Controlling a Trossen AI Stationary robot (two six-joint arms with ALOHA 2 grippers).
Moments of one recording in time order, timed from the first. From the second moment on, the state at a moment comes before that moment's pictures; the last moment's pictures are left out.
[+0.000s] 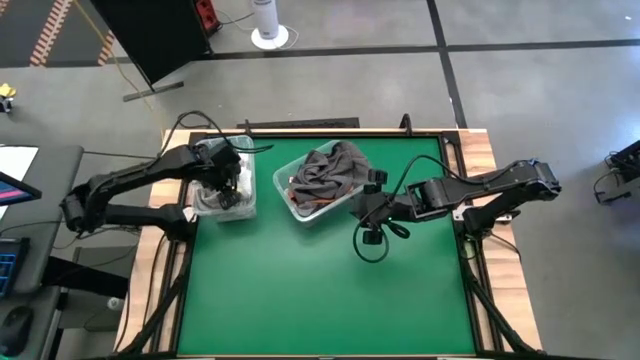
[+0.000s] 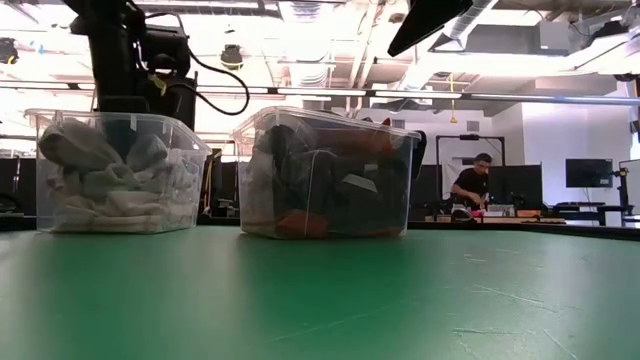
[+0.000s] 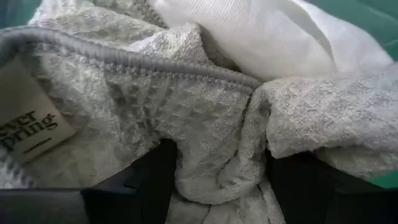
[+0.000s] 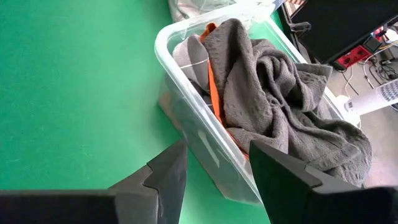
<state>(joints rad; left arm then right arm) 0.60 1.08 0.77 -1.02 -0.17 0.04 0.20 1.41 1.30 -0.71 0.46 0.00</state>
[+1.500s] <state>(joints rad) 0.63 1.10 0.65 -0.98 -0.42 0.69 0.22 1.41 1.30 -0.70 0.46 0.01</state>
